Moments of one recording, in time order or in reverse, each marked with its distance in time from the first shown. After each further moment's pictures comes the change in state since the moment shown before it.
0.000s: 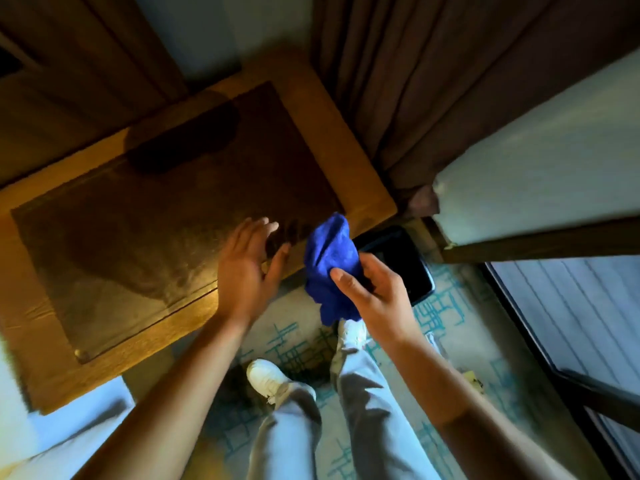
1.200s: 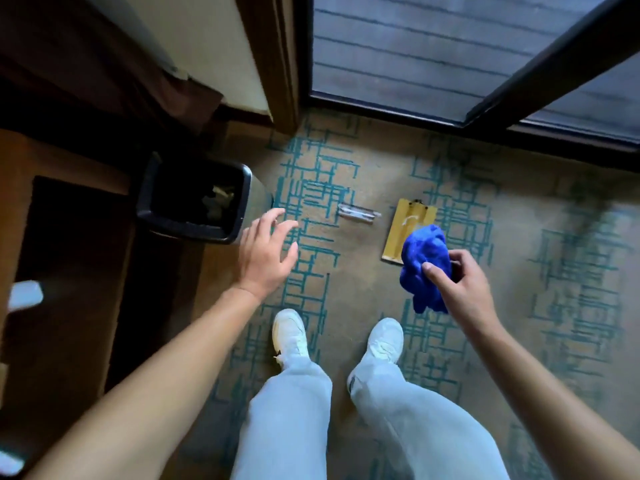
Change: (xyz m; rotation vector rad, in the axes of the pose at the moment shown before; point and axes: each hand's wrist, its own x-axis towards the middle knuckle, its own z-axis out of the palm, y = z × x) left_hand -0.156 0.087 0.377 0.235 -0.560 0.890; right_hand -0.293 0.421 -0.204 0.136 0.933 0.478
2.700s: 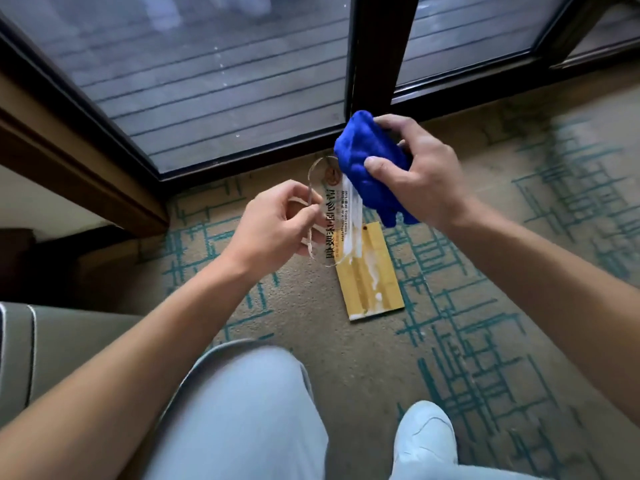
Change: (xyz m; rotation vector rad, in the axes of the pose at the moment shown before) left_hand 0.153 0.151 0.185 -0.751 -0.463 0.096; right_hand 0.189 0.099 -0.024 -0.047 0.466 -0.465
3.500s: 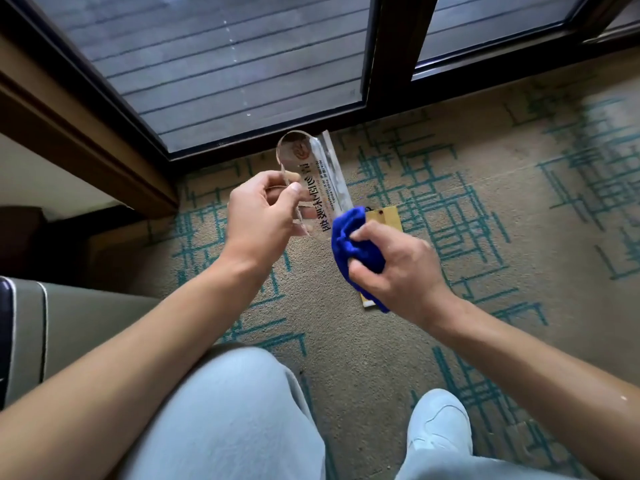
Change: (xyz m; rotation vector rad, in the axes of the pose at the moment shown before) left_hand -0.012 -0.026 -0.013 -0.210 0.301 -0.060; right_hand -0.109 0.021 0.078 -0.156 -0.097 -0.136
